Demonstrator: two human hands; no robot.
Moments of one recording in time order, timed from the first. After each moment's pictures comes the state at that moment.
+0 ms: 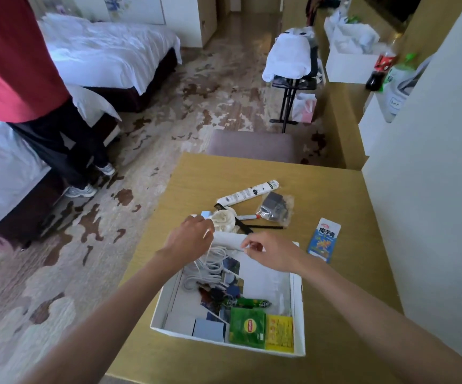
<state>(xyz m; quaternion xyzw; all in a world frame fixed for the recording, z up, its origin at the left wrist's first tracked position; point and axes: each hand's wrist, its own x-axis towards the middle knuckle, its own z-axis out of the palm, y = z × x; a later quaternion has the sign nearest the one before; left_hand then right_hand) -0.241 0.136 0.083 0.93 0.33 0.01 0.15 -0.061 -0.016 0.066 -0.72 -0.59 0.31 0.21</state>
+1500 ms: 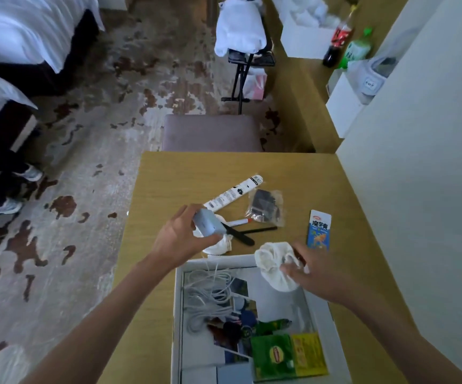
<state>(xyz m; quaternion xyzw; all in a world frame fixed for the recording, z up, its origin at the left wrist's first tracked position) -0.218 0.247 0.047 0.88 0.27 0.11 0.38 -0.057 -0.027 0.060 -0.85 -0.44 0.23 0.17</state>
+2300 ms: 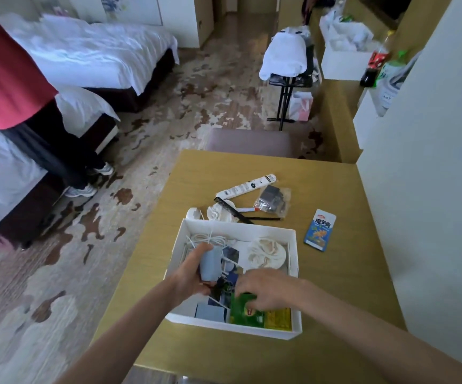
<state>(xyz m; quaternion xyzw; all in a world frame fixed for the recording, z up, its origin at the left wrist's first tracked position) -0.281 0.058 0.081 0.40 0.49 0.00 0.78 -0.118 -0.059 0.043 -0.59 -0.75 0.31 -0.06</state>
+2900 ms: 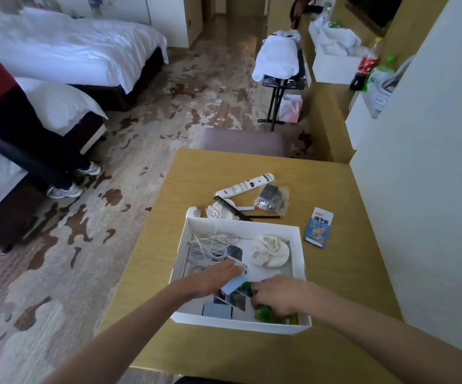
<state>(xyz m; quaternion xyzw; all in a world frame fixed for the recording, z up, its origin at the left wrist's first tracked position) -0.289 0.063 0.053 0.76 0.28 -0.17 0.56 -0.130 -0.065 0.039 -0.56 -0.76 0.25 -0.22</state>
